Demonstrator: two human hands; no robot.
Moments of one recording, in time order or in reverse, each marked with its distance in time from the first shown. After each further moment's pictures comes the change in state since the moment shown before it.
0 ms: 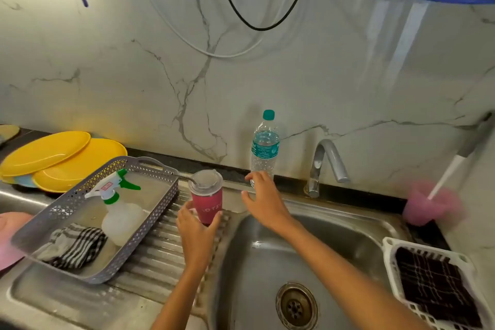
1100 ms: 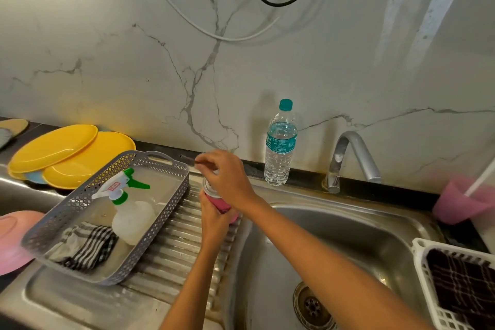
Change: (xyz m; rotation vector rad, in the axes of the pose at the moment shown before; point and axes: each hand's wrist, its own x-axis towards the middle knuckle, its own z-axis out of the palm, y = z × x) left_hand 0.044 -0.018 0.021 -0.283 -0.255 -0.119; right_hand 0.060 -0.080 0.050 0.266 0.124 -0.307
